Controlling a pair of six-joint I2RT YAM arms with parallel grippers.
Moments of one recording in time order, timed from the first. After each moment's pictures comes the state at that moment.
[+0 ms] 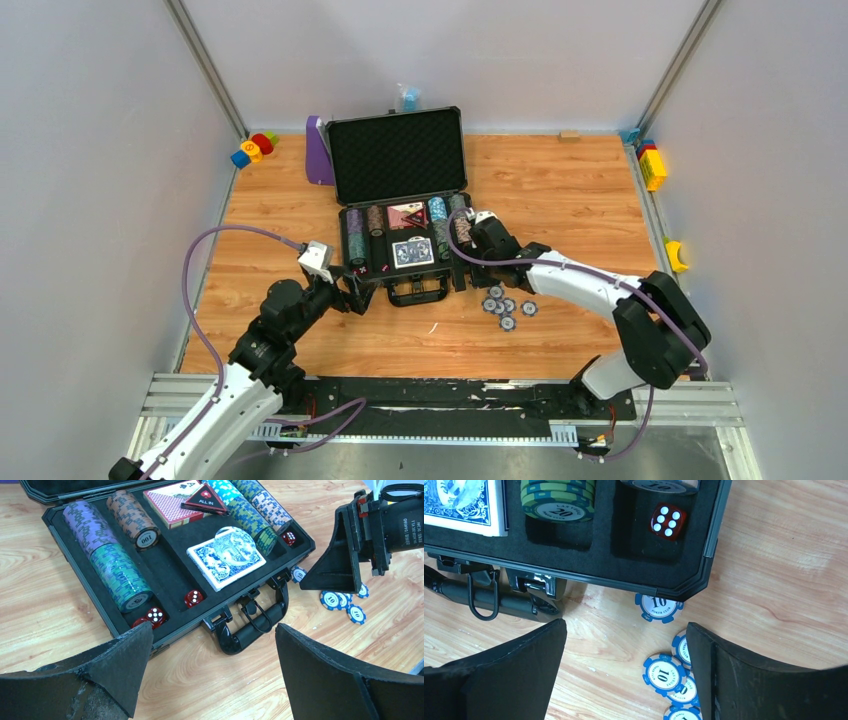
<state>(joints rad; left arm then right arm) -0.52 0.39 0.26 -0.07 0.04 -0.28 0.71 1.49 0.85 -0.30 0.08 0.42</state>
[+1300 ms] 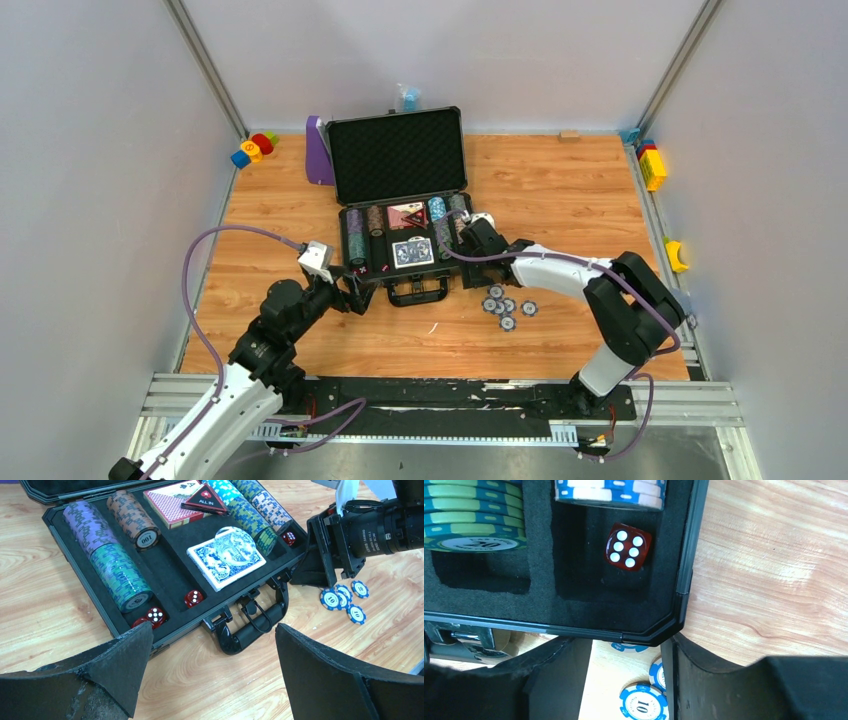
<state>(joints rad) -0.52 0.39 0.25 -0.07 0.04 -0.28 0.71 1.64 0.89 -0.29 0.18 0.41</state>
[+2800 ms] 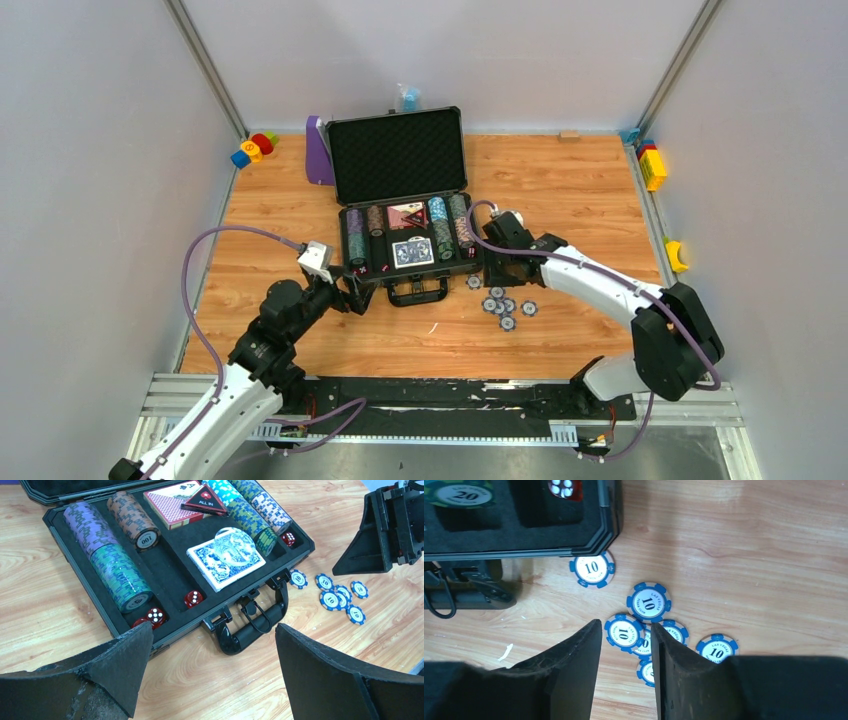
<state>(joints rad) -0.52 0.39 0.25 -0.07 0.04 -0.28 0.65 1.42 0.90 -0.55 0.15 0.51</state>
